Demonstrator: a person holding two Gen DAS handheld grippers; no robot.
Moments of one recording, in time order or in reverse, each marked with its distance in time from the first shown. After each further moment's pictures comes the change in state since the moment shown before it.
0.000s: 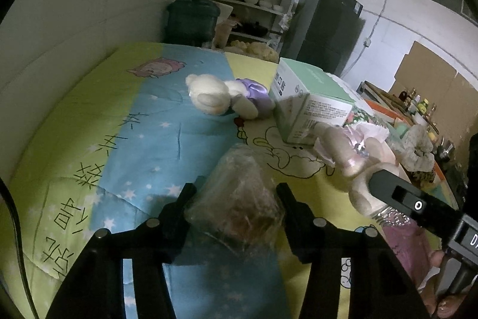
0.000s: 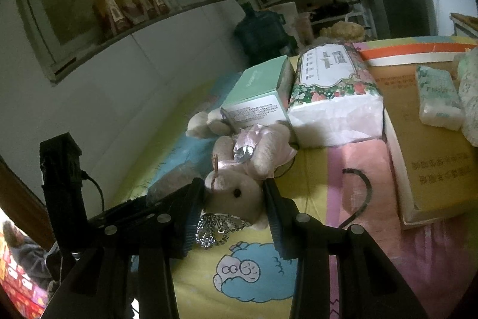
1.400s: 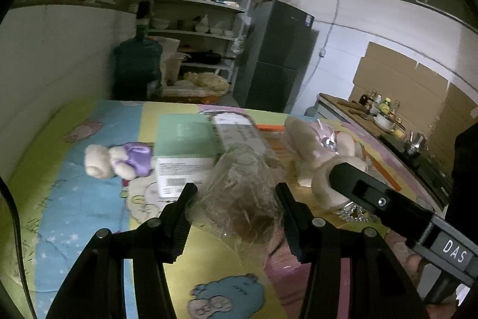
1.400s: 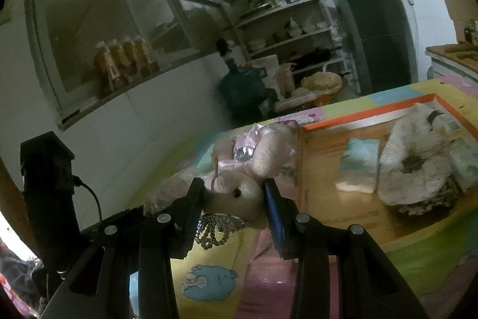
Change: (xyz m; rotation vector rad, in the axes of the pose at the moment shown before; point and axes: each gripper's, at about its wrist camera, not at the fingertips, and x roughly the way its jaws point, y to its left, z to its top) left arm -0.025 -0.122 0.025 0.141 -0.129 -0.147; right arm -0.097 -0.036 0.025 -0.016 -0.240 -0.074
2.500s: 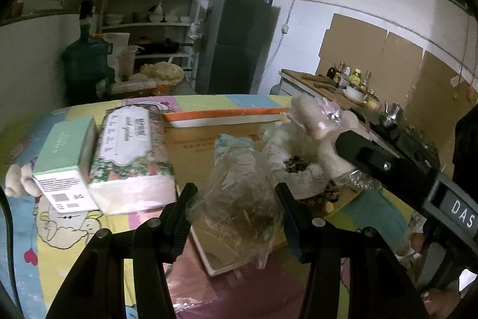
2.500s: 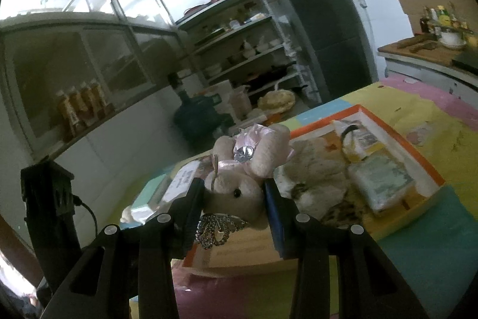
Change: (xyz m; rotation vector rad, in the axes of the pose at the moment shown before) left arm 0.069 -0.100 0.007 0.113 0.087 -0.121; right arm -0.060 -0.107 0.018 0.122 -0.112 -0.146
